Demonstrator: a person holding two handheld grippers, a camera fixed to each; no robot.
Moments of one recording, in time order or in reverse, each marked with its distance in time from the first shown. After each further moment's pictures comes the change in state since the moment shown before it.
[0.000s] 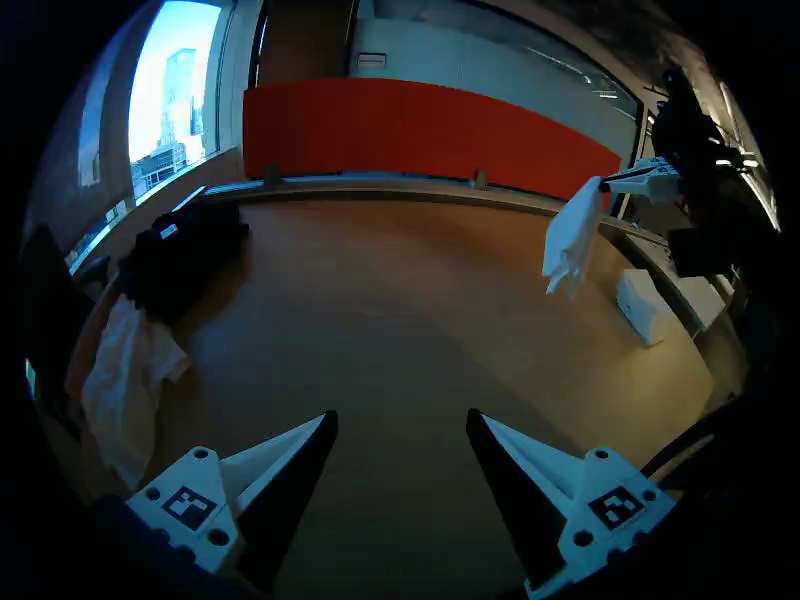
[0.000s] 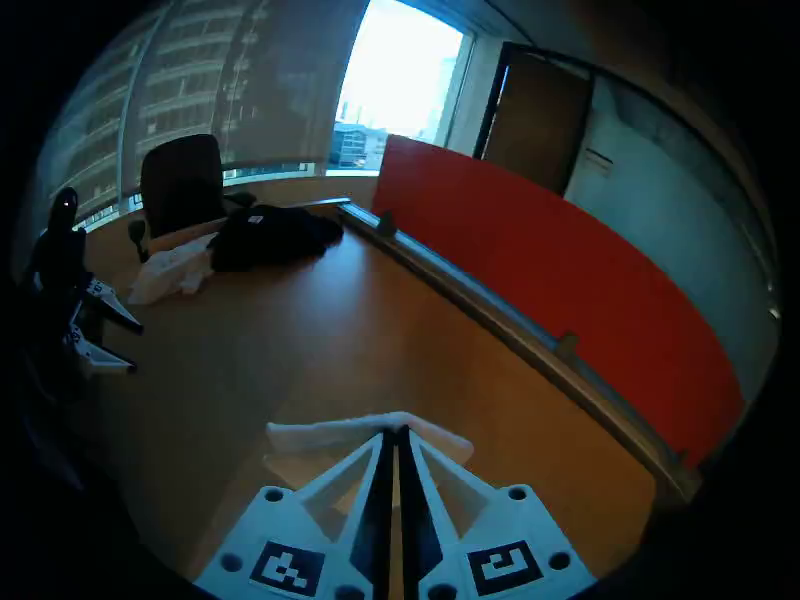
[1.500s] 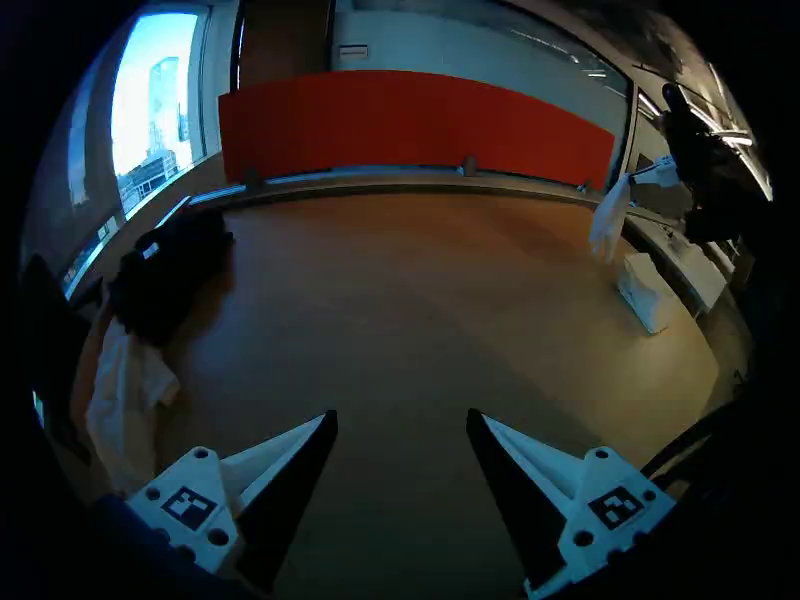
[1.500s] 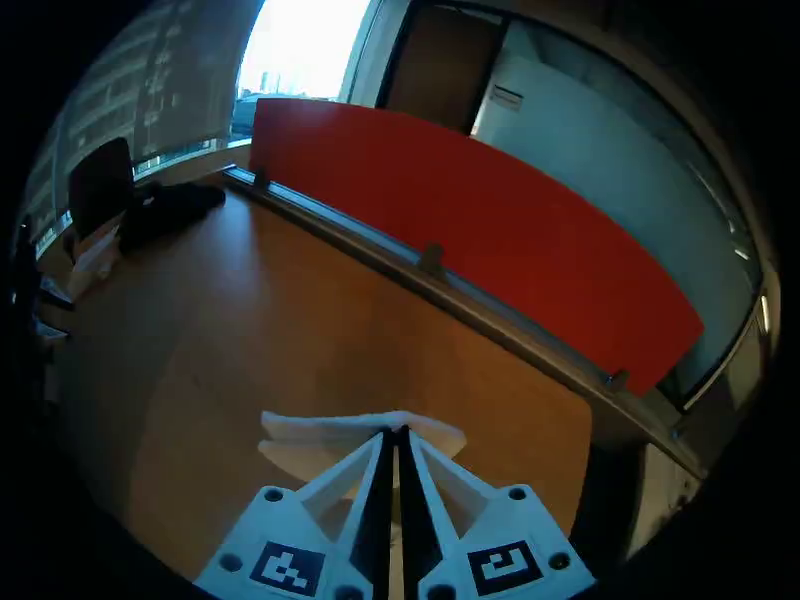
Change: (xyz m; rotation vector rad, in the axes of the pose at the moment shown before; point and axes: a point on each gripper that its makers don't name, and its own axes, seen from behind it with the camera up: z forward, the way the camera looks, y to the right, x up) left arm 0.016 0.017 0.022 0.001 -0.043 0.066; right arm -0.106 0.193 -0.064 -0.229 -0.160 0.149
